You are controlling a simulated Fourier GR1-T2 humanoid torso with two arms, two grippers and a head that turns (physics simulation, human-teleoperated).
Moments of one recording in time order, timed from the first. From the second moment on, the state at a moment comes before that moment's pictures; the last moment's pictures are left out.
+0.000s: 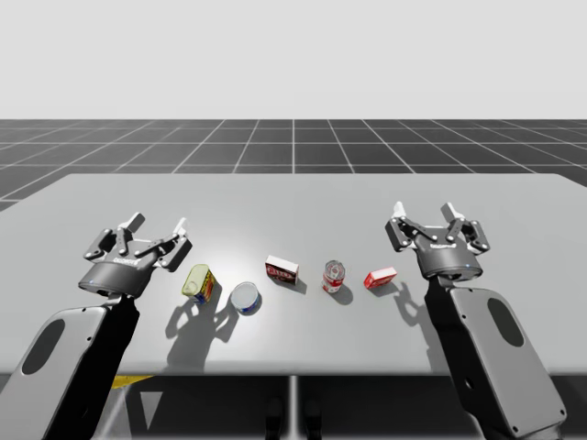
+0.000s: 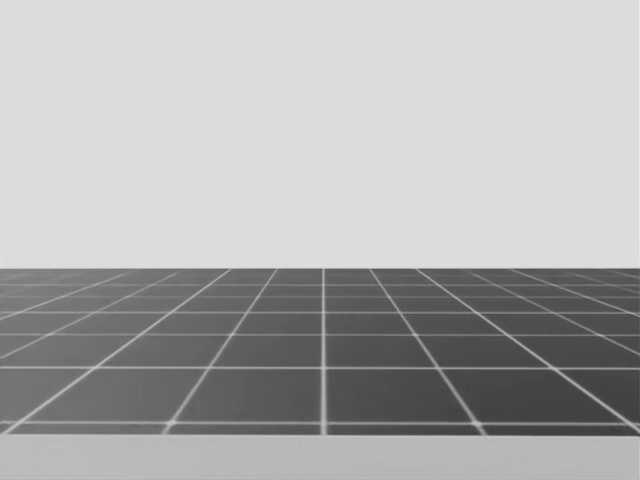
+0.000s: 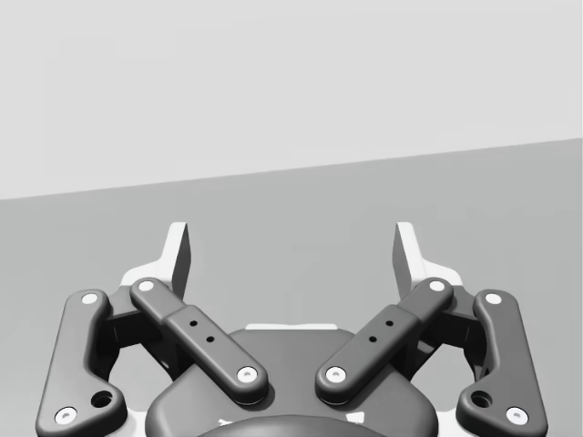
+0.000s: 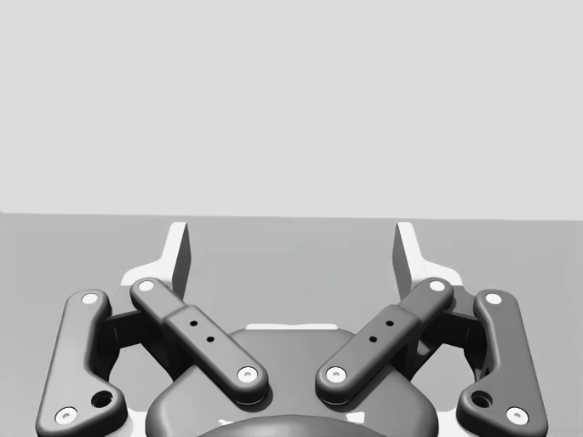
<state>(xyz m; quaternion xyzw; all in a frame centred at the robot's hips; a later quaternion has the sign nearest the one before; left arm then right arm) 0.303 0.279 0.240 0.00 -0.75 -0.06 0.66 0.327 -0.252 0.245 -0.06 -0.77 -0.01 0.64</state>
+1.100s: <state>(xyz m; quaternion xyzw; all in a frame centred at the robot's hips) 0.303 0.279 0.240 0.02 -0.74 -0.06 0.67 0.328 -0.247 0.245 -0.03 -0.76 0.00 0.65</state>
